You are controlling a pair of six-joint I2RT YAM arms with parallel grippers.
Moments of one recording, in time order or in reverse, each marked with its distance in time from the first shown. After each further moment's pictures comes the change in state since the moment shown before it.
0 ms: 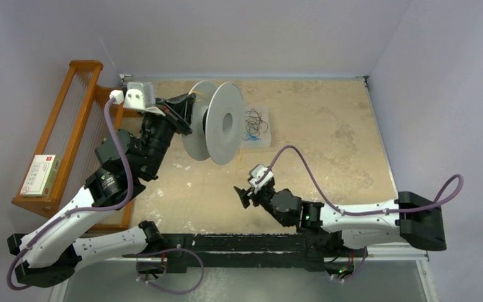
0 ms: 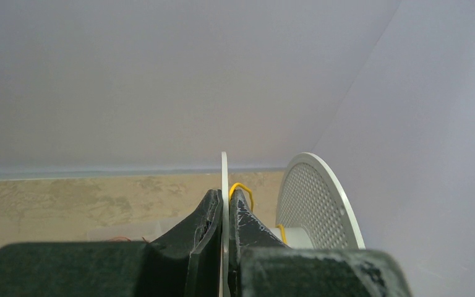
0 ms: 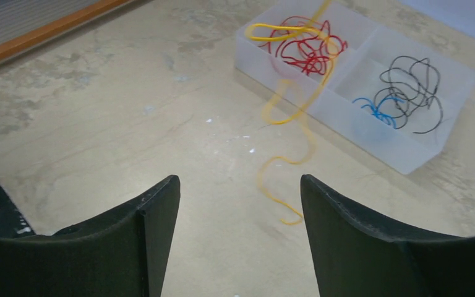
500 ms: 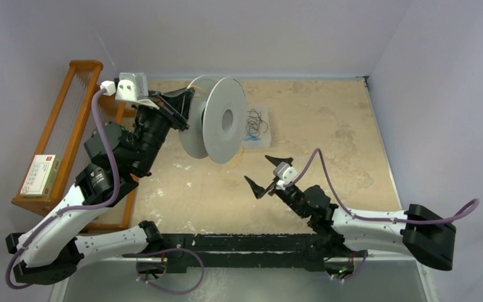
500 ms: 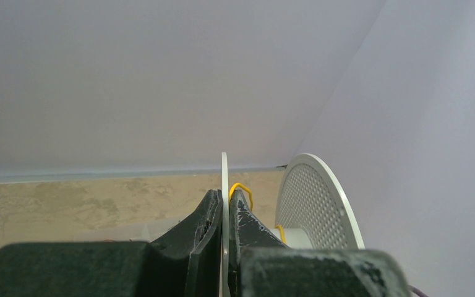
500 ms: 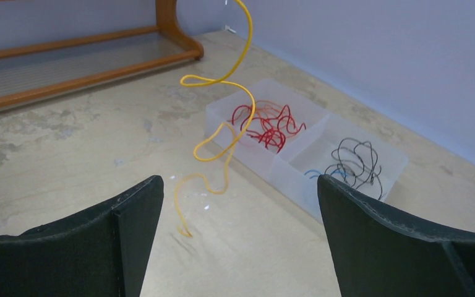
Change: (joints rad) left arm 0.000 0.038 0.132 -0.098 0.024 -0.031; right arm -0.222 -0.160 -0.255 0.425 -0.264 -0.239
